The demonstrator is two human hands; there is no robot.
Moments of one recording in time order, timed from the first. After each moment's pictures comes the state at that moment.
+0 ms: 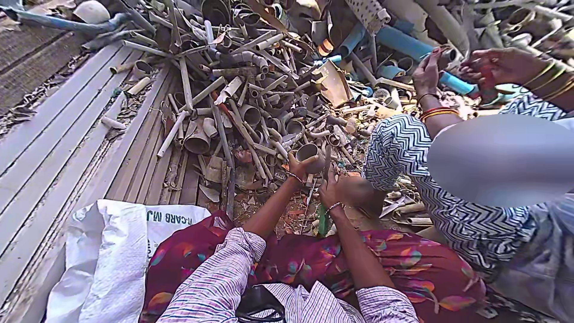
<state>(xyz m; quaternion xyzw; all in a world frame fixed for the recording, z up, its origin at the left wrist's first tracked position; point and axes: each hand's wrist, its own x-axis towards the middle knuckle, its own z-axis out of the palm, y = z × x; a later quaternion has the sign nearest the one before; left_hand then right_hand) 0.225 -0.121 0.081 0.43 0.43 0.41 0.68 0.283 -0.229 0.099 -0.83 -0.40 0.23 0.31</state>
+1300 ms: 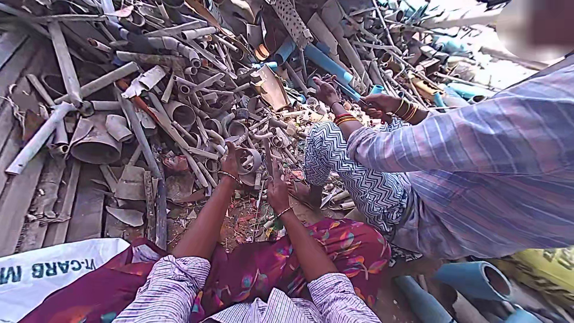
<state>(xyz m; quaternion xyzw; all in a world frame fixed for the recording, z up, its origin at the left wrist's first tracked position) 0.212 -0.091 0.086 0.38 0.41 0.47 0.68 0.287 -0.231 0.081 -0.77 -0.47 0.12 0.41</state>
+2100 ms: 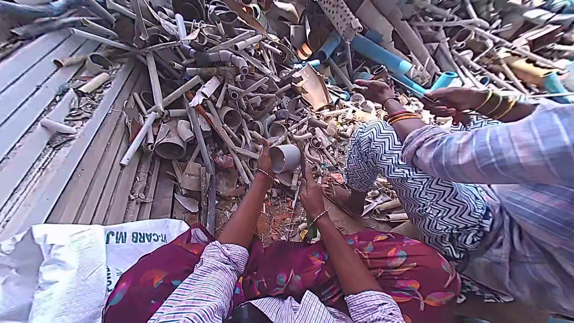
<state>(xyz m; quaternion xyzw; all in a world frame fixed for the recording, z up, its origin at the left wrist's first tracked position) 0.204 -0.068 0.079 0.41 0.38 0.46 0.69 0.278 -0.225 0.088 -0.79 -0.47 0.15 0.37</state>
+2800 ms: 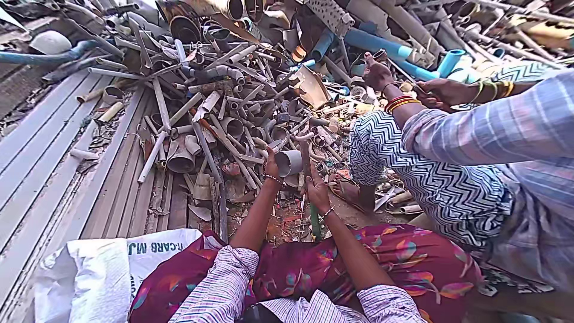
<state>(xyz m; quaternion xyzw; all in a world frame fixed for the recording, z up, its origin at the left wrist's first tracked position) 0.216 -0.085 0.082 0.34 0.38 0.47 0.72 0.285 -0.224 0.088 -0.65 -0.36 0.36 0.56</state>
